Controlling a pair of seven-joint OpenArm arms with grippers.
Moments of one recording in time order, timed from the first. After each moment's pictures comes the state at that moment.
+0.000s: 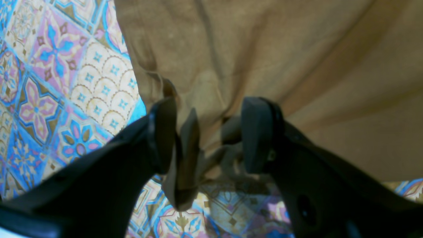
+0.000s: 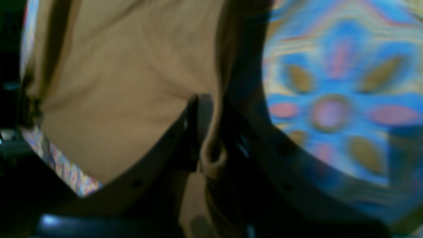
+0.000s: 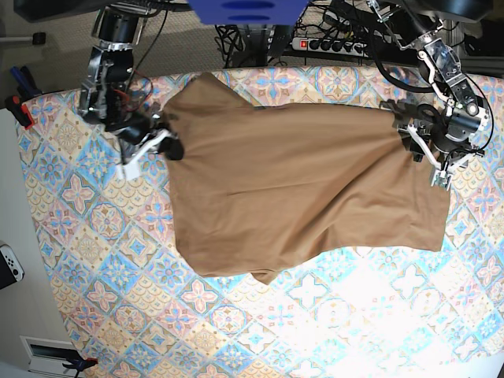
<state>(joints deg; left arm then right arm) 8.4 -10.3 -36.3 106.9 -7.3 -41.2 60.8 -8.0 6.7 21.2 82.2 42.0 27.6 -55.8</state>
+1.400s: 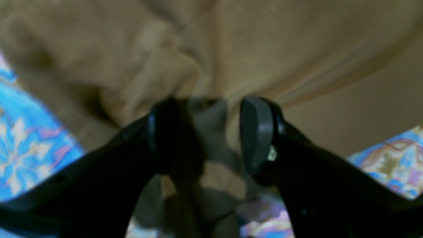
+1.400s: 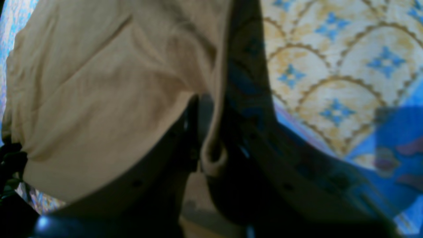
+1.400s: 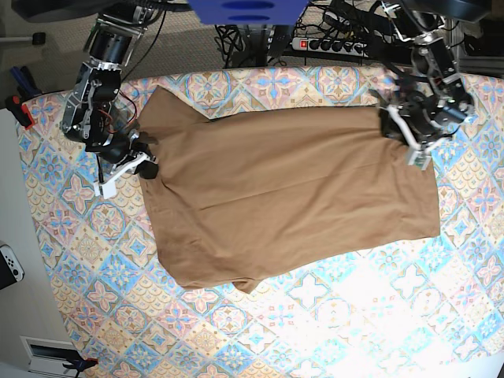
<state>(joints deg) 12.8 -13.4 -32.7 91.6 -15.3 -42.2 57.1 -2.0 7.4 25.7 81.3 37.7 25.7 -58.0</state>
